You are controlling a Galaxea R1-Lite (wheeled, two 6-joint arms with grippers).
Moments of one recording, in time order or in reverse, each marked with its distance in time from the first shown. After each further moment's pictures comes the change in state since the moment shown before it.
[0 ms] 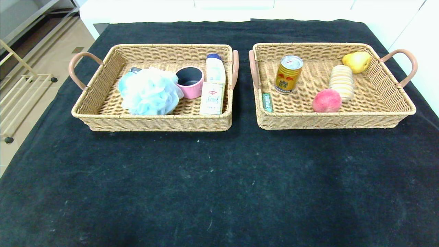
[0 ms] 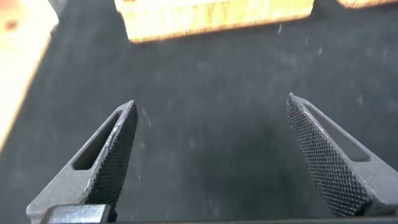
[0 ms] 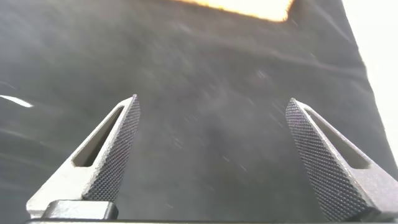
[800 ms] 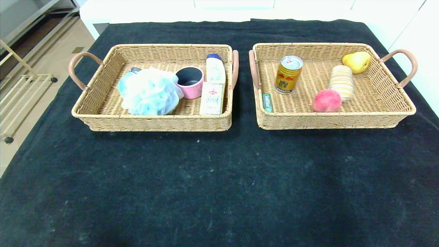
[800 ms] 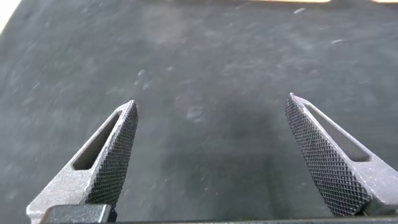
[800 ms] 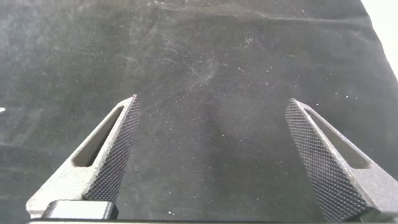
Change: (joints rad) left arm 0.000 0.000 0.044 0.040 0.080 -0.147; right arm 0.001 0.000 0.015 0.045 -0.064 0.155
